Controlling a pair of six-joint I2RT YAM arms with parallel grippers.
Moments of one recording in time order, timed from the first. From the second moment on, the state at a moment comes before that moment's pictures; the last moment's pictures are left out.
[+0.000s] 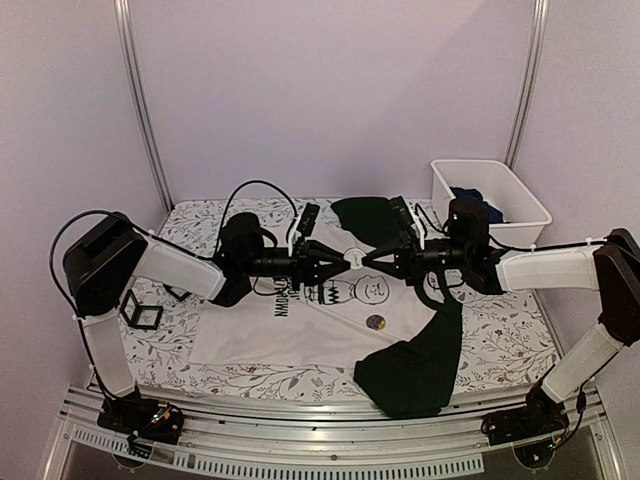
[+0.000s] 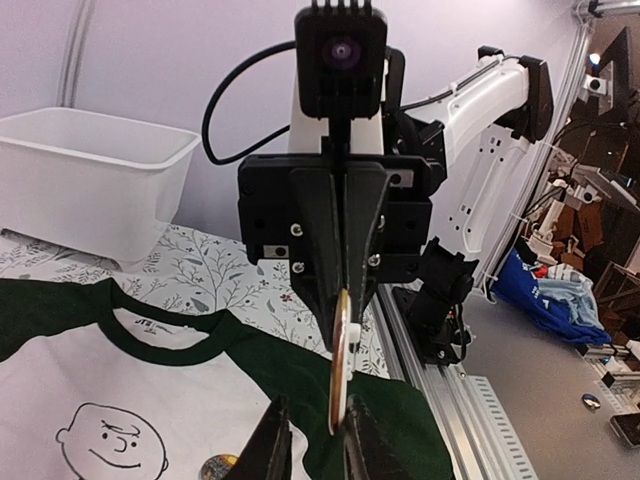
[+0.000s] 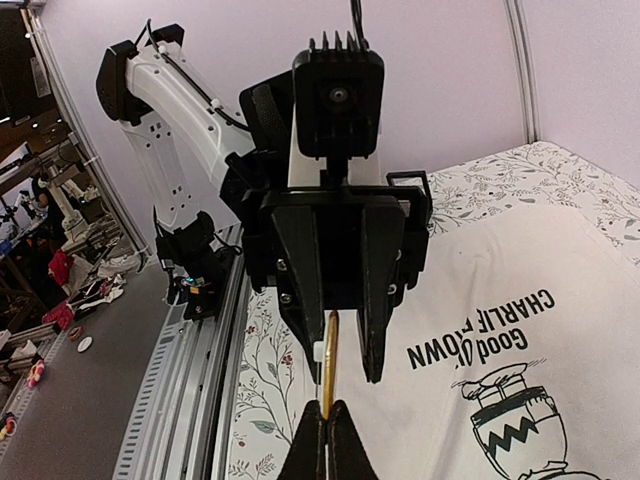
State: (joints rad) left arm -0.74 1.90 0.95 1.02 0.85 -0.35; right arm 0.59 1.55 0.82 0.57 -0.96 0.19
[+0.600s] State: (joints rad) left arm -0.75 1.87 0.92 1.03 0.83 -0.33; right arm 0.59 1.55 0.79 0.58 -0.93 0.20
